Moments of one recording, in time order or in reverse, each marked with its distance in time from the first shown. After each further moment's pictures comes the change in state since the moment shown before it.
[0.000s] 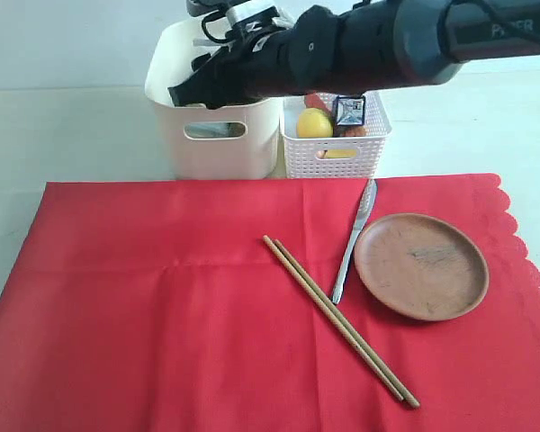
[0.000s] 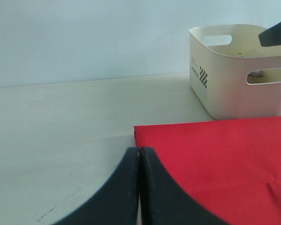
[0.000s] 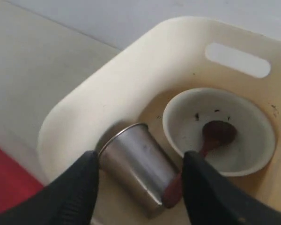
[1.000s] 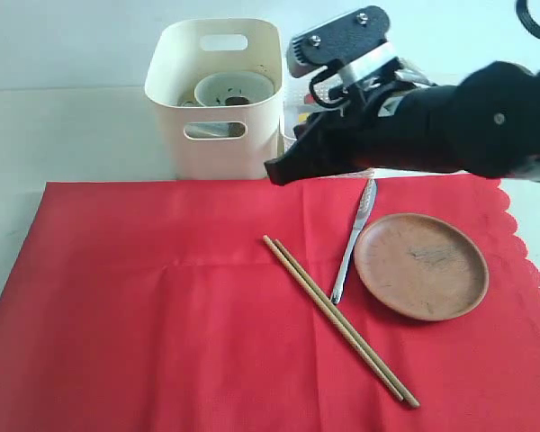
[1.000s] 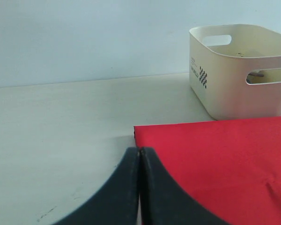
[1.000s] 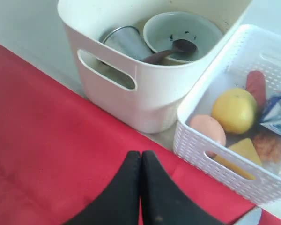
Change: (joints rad) left arm 0.000 0.000 0.000 0.000 0.000 0.000; right arm 0.000 -0.478 0.642 0.003 -0.105 -0.031
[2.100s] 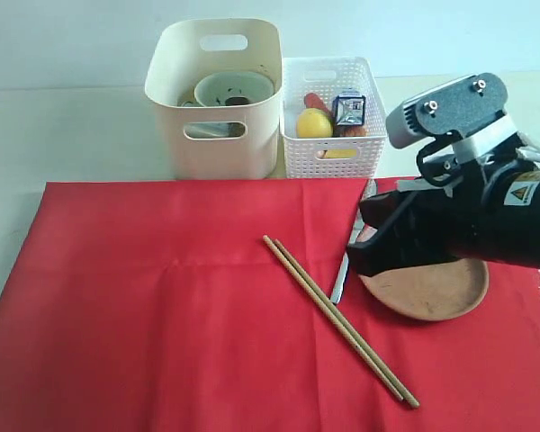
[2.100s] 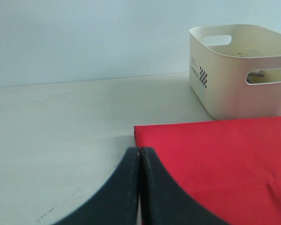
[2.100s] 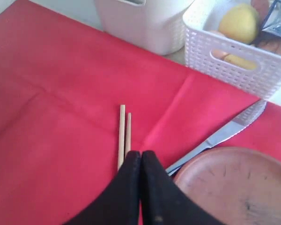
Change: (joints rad) left arm 0.000 0.000 0.000 0.000 0.000 0.000; right arm 0.000 -0.346 0.308 0.023 0.149 0.081
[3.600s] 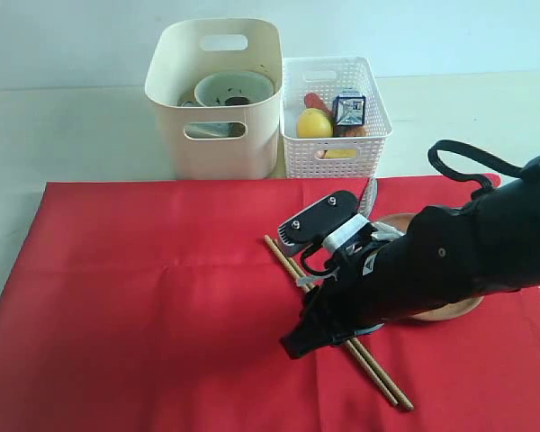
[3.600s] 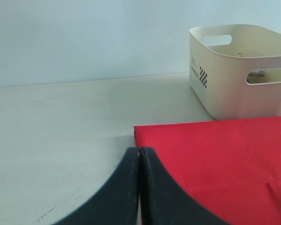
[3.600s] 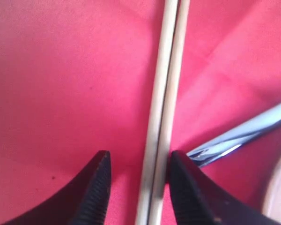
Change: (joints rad) left arm 0.000 0.000 0.000 0.000 0.000 0.000; right arm 0.101 0.550 -0.141 -0.002 0.016 -0.010
